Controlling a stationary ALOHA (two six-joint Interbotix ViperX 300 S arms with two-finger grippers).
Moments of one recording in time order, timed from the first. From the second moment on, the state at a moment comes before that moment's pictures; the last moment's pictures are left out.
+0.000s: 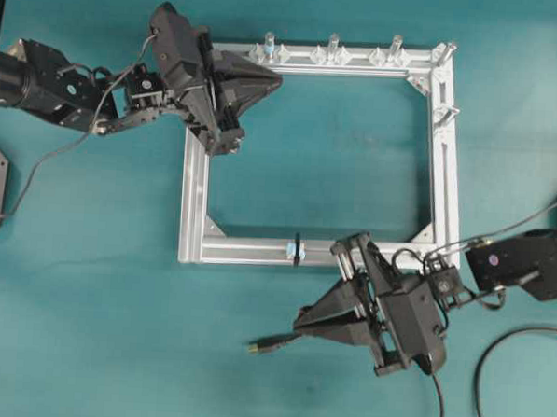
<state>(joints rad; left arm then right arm) 0.28 0.16 0.84 -0.11 -0.78 0.00 0.28 0.16 0.83 -0.11 -0.78 0.00</state>
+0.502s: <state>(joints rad) 0.20 0.01 0.81 -0.06 -0.46 0.00 0.31 0.16 0.84 -0.12 -0.73 0.05</state>
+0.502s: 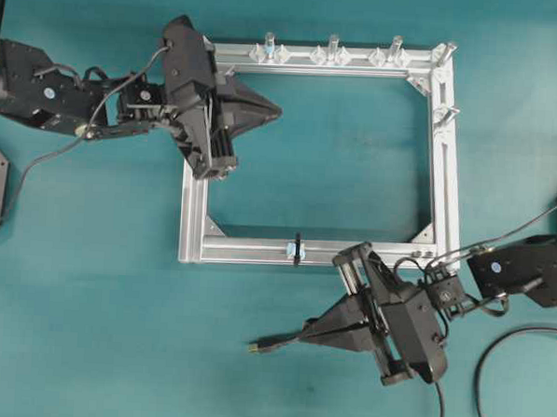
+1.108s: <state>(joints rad) 0.16 -0.15 0.88 -0.06 -0.40 0.00 0.31 0.16 0.76 -0.13 -0.49 0.05</state>
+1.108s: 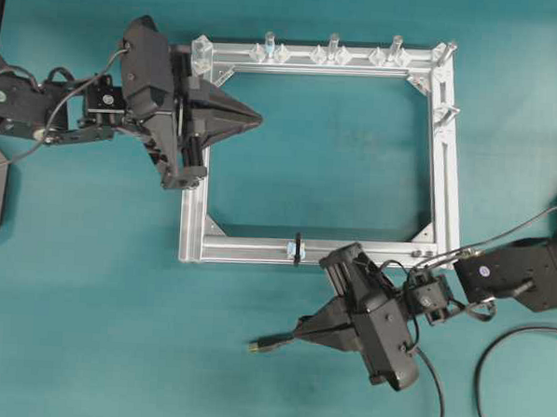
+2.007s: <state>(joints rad) 0.13 -0.26 0.89 -0.06 -0.23 0.00 0.31 0.22 0.76 -0.13 -0.50 0.10</state>
